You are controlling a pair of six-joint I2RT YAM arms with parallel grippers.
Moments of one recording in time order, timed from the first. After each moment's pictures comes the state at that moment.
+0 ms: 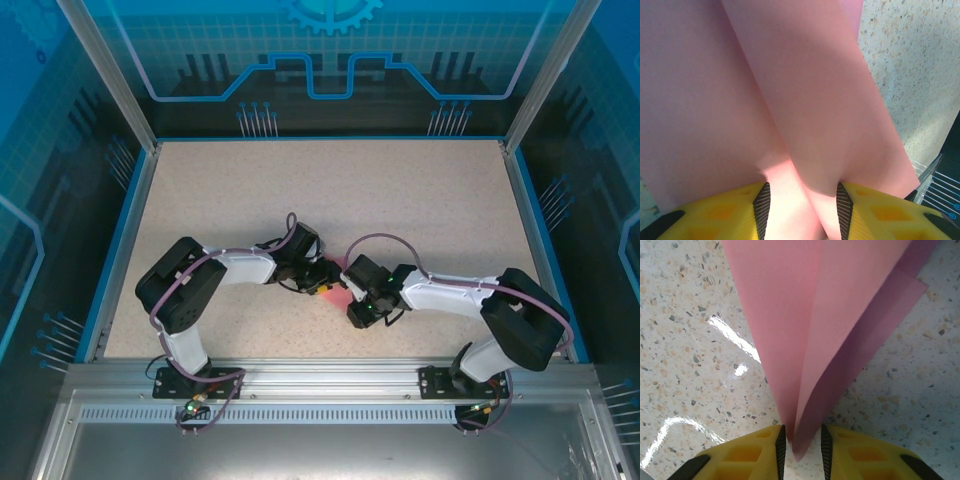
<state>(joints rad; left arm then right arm) -0.64 1.79 0.86 -0.05 0.50 -1.00 0.87 1.50 0.73 -0.53 -0.11 0.30</state>
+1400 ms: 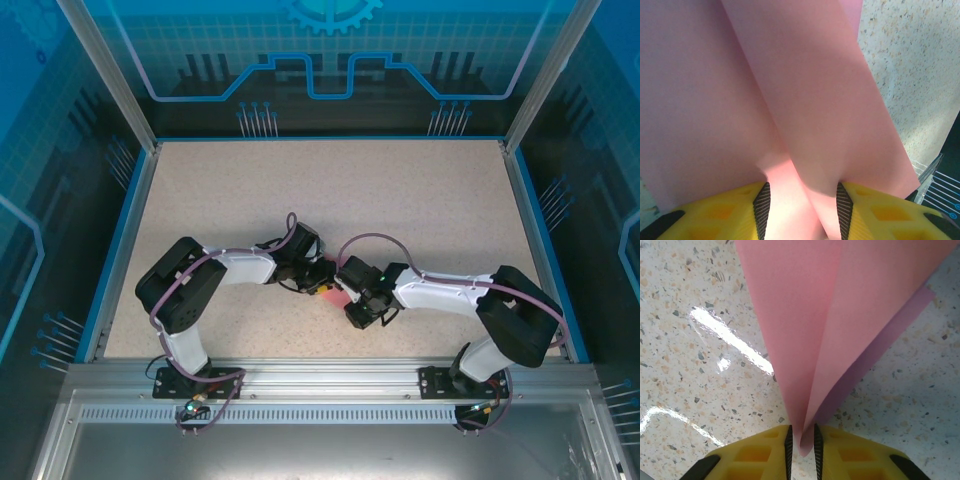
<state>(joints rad) -0.64 1.79 0.86 -0.05 0.50 -1.00 0.91 1.53 0.79 -0.61 -0.05 0.29</state>
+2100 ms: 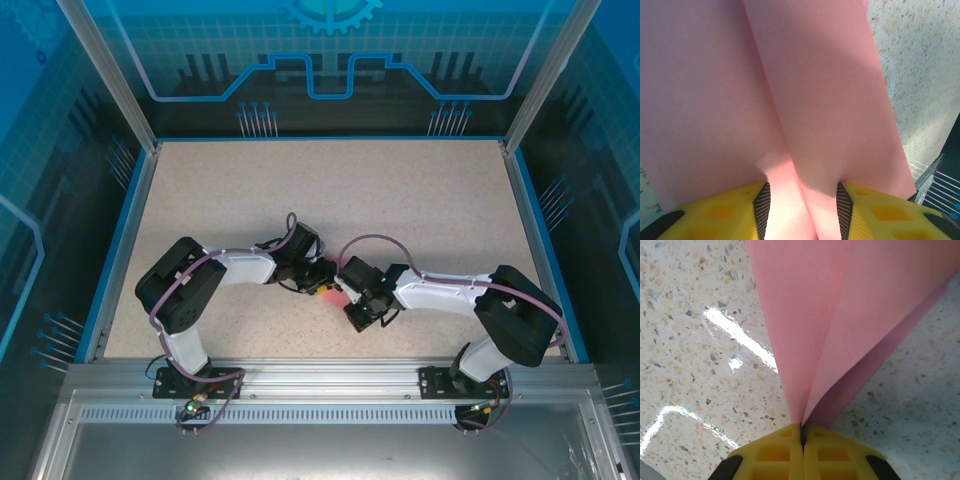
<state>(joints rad) -0.64 1.79 0.86 -0.05 0.50 -1.00 0.89 1.53 0.76 -0.56 -0.12 0.30</state>
